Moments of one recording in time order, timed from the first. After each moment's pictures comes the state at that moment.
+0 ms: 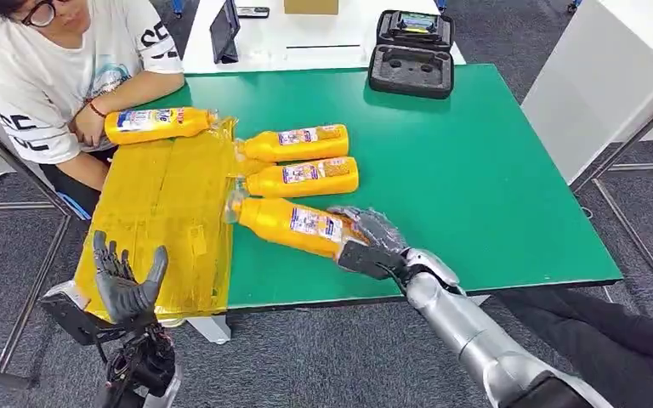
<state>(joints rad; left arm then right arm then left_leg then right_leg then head) -0.10 -0.10 -0.14 -1.24 0.30 0.53 -0.69 -0.56 -0.06 0.61 -0.79 0.25 -0.09 -0.55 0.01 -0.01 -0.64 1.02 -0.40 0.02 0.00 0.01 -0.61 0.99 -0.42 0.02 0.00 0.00</state>
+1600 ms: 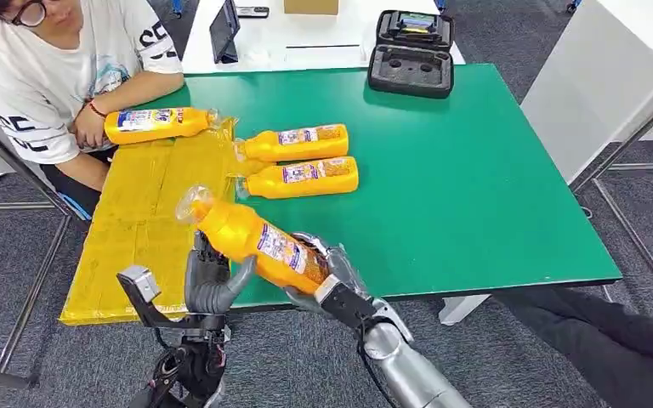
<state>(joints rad) -0.15 -0.08 -0.53 -1.30 0.36 0.32 -0.60 -0.31 0.14 0.47 -0.90 0.21 -0.09 -0.70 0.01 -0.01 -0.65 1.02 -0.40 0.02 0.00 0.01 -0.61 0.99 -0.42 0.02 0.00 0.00</state>
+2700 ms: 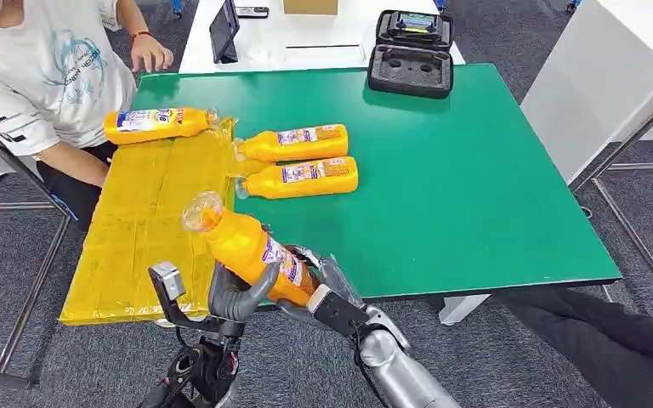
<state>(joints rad) -0.18 -0.09 -0.60 -1.22 0.39 0.18 -0.58 -0.30 0.17 0.44 -0.86 0.28 -0.01 -0.69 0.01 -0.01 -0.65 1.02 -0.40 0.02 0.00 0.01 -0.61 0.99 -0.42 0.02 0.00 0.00</state>
